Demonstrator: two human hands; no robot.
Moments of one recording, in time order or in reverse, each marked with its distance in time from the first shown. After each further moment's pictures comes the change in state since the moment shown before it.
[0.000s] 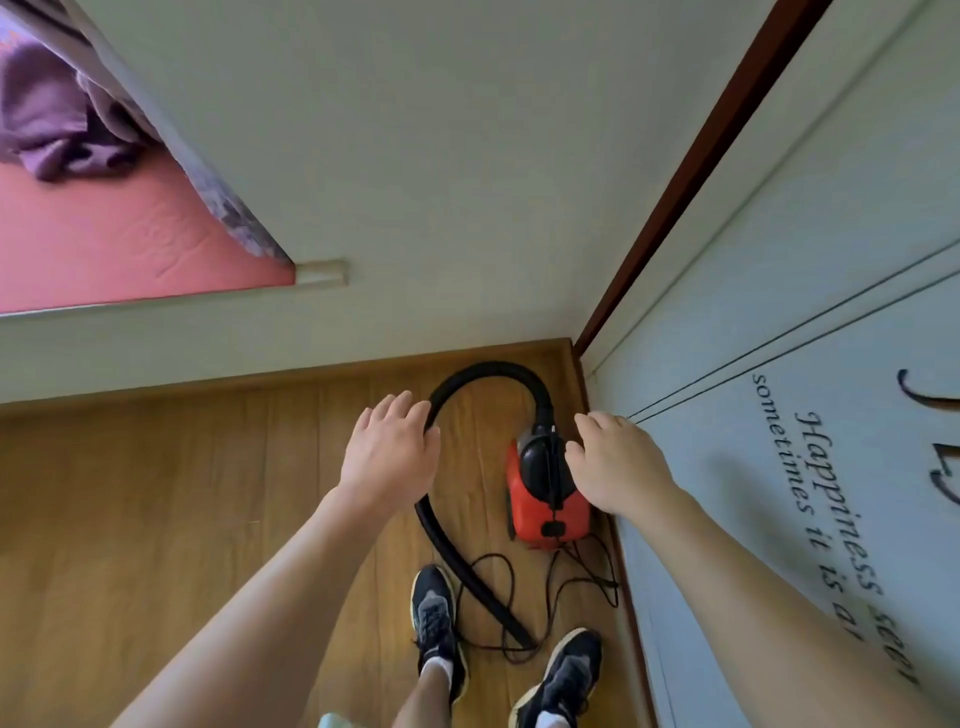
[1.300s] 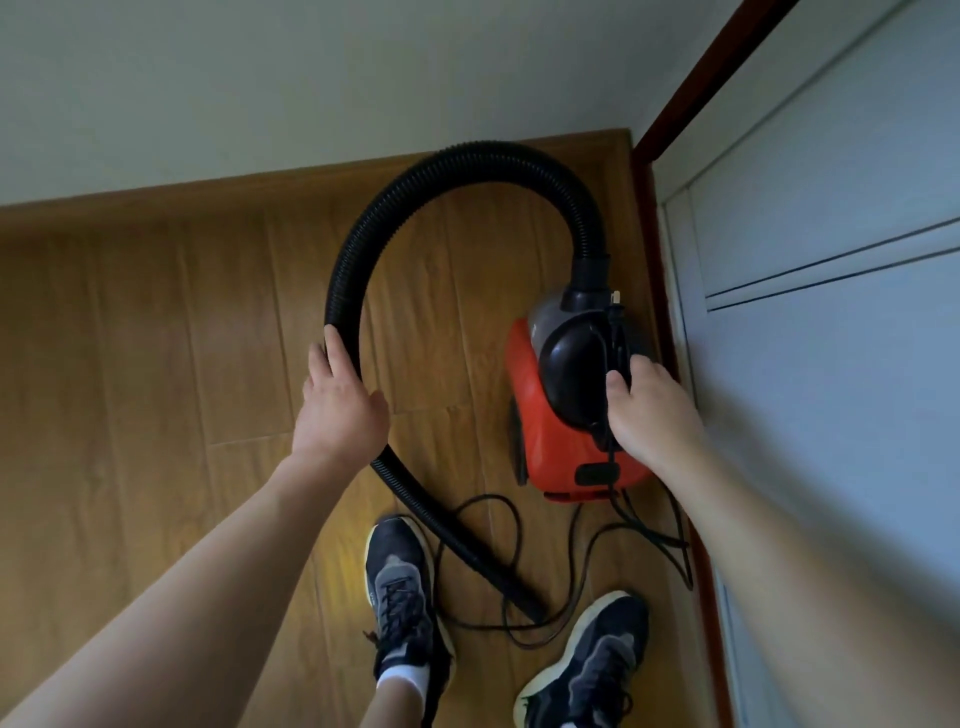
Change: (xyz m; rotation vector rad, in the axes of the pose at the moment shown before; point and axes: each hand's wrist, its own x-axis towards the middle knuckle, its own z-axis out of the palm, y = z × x) left_hand 0.156 -0.109 0.384 -0.324 -0.131 -0.367; right_hand 0.194 0.077 0.347 0.412 -0.062 0.372
